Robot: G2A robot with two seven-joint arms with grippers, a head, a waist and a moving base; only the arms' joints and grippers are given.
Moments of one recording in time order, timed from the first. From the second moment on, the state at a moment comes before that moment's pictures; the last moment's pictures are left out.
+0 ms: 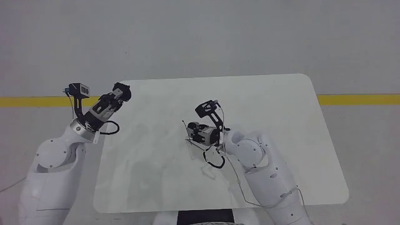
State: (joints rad) left arm 1.60 -1.07 -1.70 -1.67 -0.42 -0.34 -0.71; right arm -1.45 -1.52 1.17 -1.70 -0.86 -0.23 0.88
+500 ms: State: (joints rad) left arm 1.64 -1.07 -1.70 -1.64 -0.59 -0.34 -0.81; right arm -1.39 -1.53 1.08 -1.66 -0.66 -0.24 0.49
